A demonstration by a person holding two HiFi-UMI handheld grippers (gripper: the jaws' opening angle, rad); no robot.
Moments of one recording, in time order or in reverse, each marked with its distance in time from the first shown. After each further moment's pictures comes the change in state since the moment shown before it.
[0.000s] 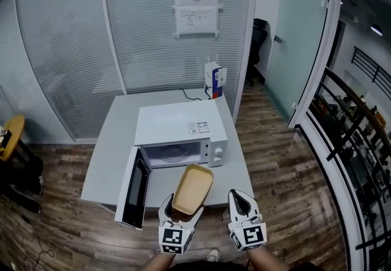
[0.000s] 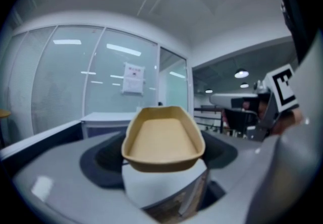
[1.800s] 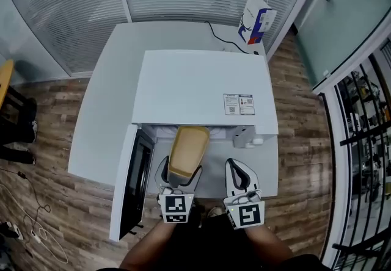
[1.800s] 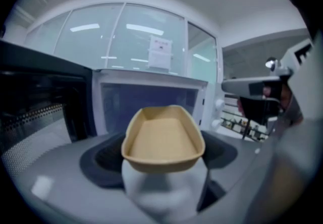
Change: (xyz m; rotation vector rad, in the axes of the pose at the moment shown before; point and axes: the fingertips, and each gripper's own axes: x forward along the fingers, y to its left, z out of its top) left arm 0.136 0.161 -0.117 -0.113 0.189 0.222; right arm 0.201 0.031 -0.124 -0.036 0.179 0.169
